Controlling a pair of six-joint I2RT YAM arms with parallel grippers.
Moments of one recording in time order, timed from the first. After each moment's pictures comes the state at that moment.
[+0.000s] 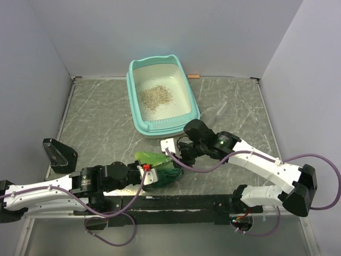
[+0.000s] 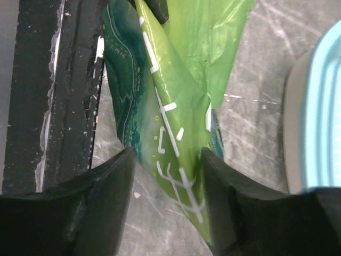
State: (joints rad) left arm -1.35 0.61 0.58 -0.36 -0.28 0.35; right arm 0.92 1.18 1.05 -0.70 -0.48 -0.66
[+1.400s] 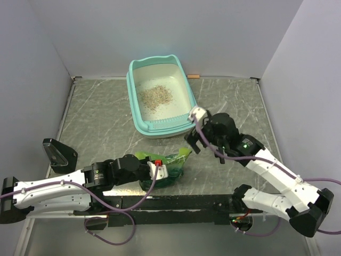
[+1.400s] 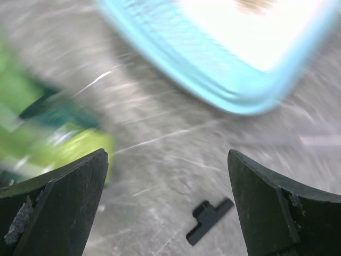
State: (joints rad) left arm -1.27 0.80 0.64 -0.28 -0.15 0.37; right arm 0.73 0.97 0.96 -0.54 -0.05 -0.25
